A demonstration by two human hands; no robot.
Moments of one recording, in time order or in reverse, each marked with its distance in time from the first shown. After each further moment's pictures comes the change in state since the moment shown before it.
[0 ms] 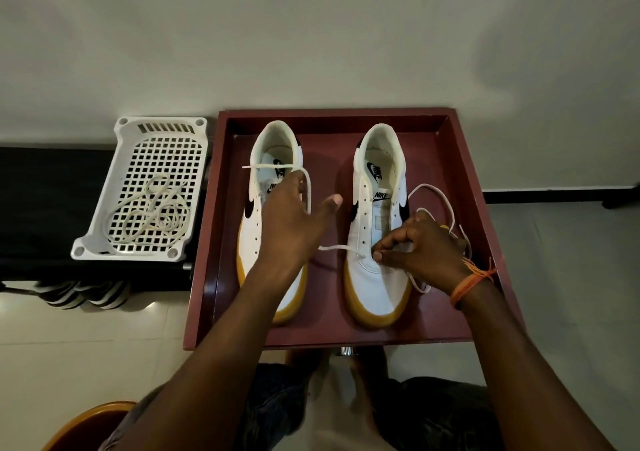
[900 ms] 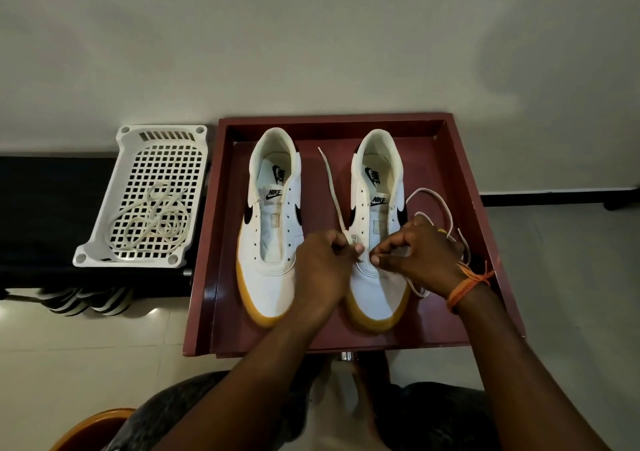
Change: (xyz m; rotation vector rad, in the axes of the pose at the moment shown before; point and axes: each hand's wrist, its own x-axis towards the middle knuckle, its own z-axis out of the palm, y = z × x) left_hand -0.037 -0.016 0.047 -0.079 -0.120 -0.237; right_hand 0.001 0.003 0.003 -0.009 0.021 -0.030
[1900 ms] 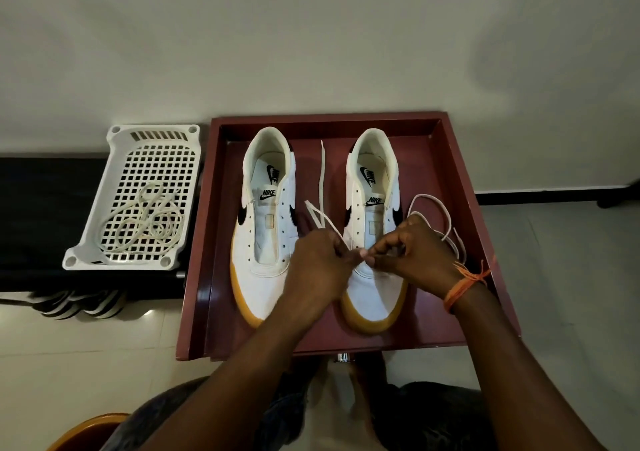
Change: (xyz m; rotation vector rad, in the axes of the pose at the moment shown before) left_hand 0.002 0.010 -0.008 0.130 -0.140 -0.014; right_hand 0.004 0.008 0.004 0.050 0.004 -0.048
